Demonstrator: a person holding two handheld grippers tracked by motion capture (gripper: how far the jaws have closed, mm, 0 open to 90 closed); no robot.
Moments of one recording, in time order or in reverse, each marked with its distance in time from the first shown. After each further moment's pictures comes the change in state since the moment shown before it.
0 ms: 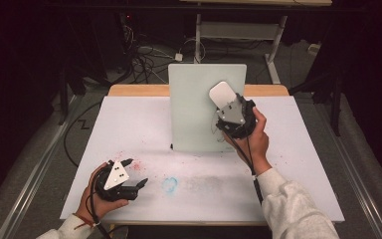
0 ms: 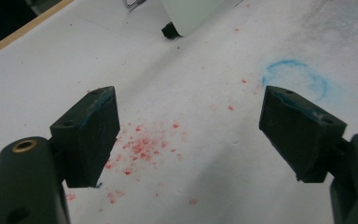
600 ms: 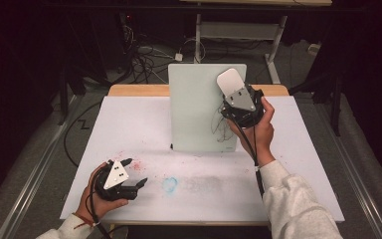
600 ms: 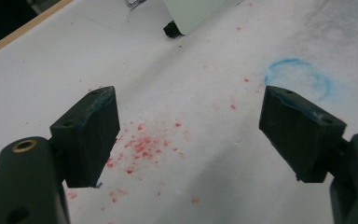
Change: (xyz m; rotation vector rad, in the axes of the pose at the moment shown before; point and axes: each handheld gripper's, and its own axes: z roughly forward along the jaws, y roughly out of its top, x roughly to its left) left arm 0.001 -0.001 -0.001 0.000 0.004 -0.002; right arm -0.019 0.012 0.002 -0.009 -0.039 0.076
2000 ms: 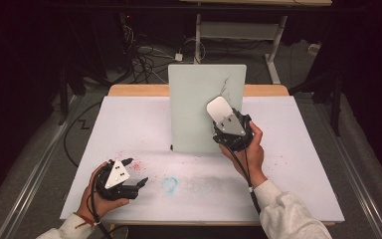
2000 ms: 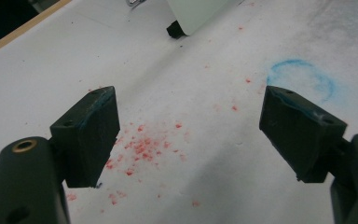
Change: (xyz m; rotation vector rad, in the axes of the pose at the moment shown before) left arm -0.001 0.001 0.004 0.003 0.002 -0.009; right arm 0.042 -0.042 -0.012 0.058 0.142 0.011
